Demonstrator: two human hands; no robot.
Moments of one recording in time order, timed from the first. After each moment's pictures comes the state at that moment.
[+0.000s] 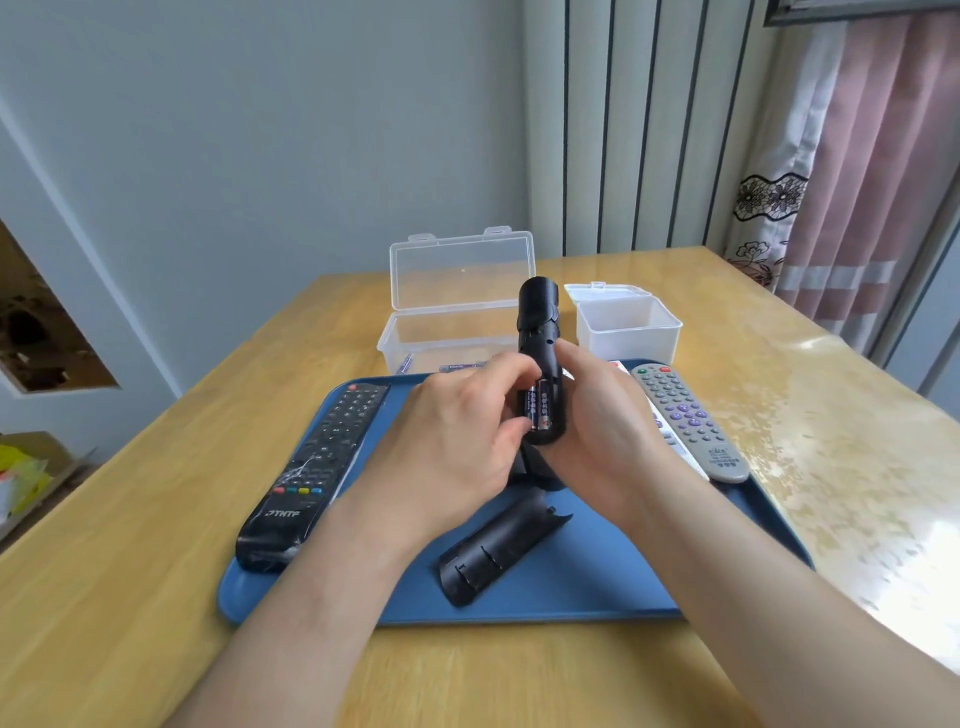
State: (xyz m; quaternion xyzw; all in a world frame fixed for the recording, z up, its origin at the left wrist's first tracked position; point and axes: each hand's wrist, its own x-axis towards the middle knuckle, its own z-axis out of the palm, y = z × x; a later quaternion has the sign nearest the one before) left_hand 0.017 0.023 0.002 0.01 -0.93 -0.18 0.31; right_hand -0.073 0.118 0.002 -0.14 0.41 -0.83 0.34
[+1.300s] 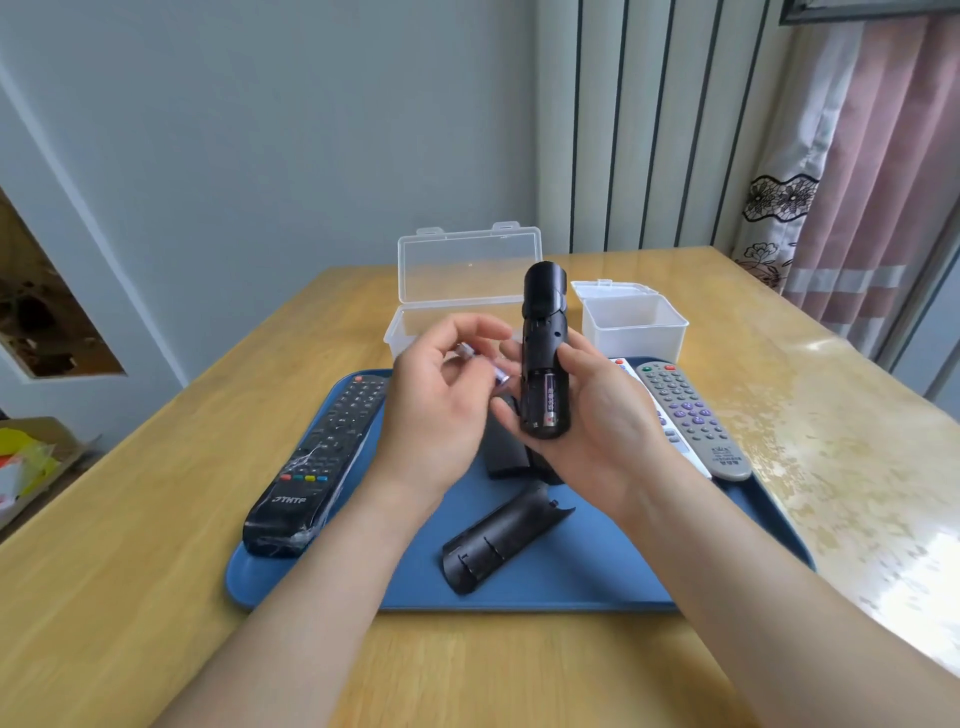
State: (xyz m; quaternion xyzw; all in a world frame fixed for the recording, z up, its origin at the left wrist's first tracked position) left_hand 0.011 0.030 0.008 0.10 -0.72 -0.56 0.40; right_hand -0.072 0.118 -0.002 -0.15 0.38 -0.83 0.38
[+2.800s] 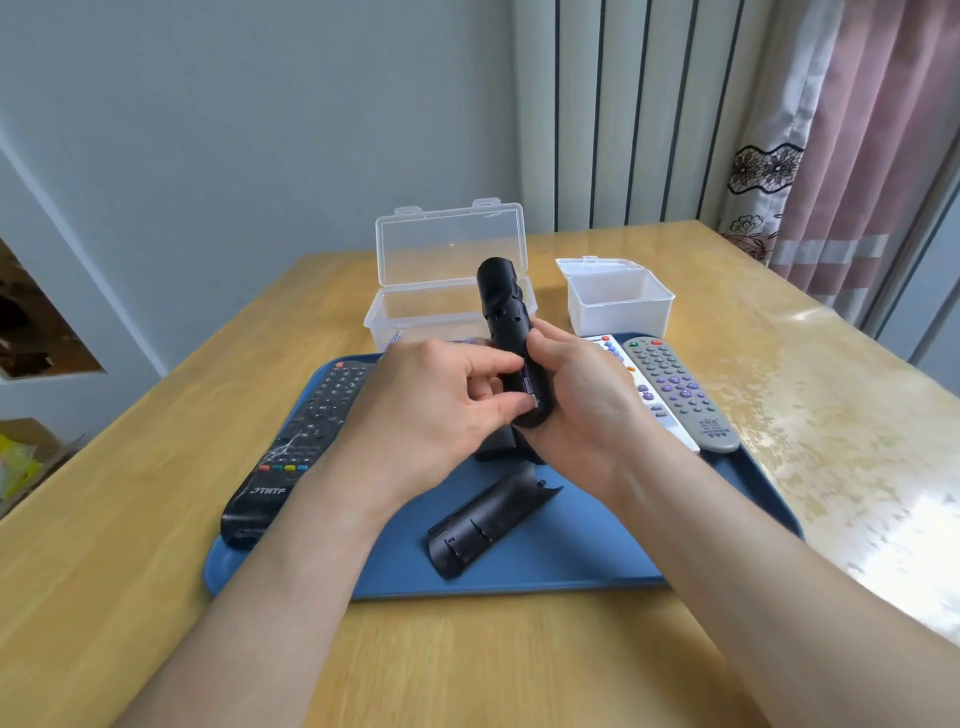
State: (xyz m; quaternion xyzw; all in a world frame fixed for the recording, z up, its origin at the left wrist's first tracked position) left_hand 0.022 0.027 0.011 0.10 -0.91 -0.30 0.28; right_hand -0.074 0.114 -0.006 -0.11 0.42 -0.82 0.37
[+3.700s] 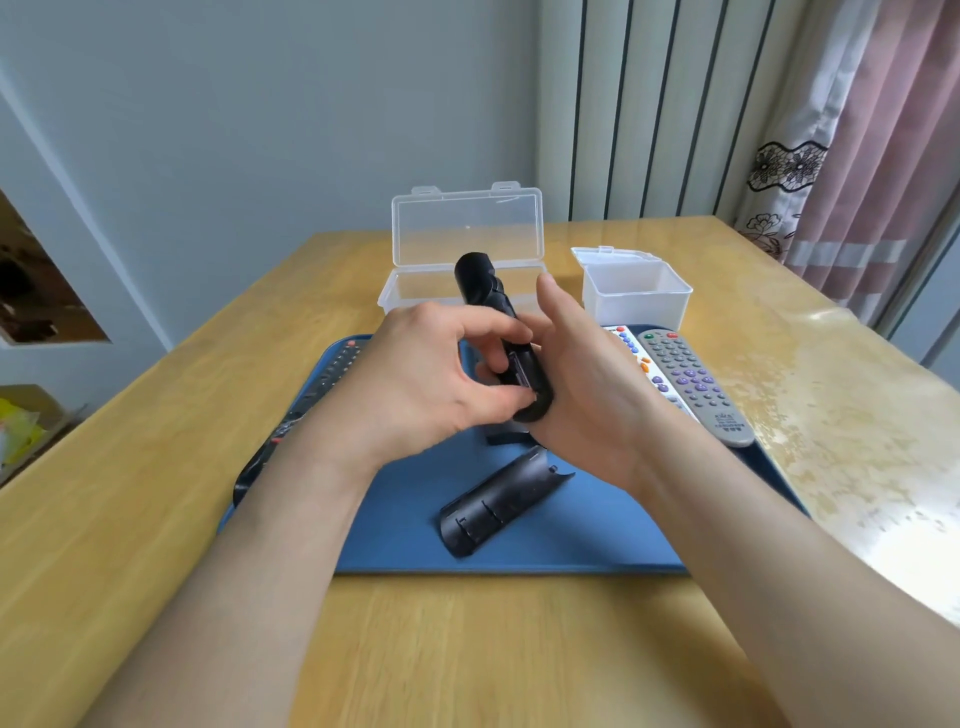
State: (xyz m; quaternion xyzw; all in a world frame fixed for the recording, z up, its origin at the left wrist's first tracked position) left_hand 0.036 0.020 0.029 0.09 -0.92 -0.31 0.23; right_hand -0.071 0.114 -0.007 -0.28 0.45 -0.73 0.42
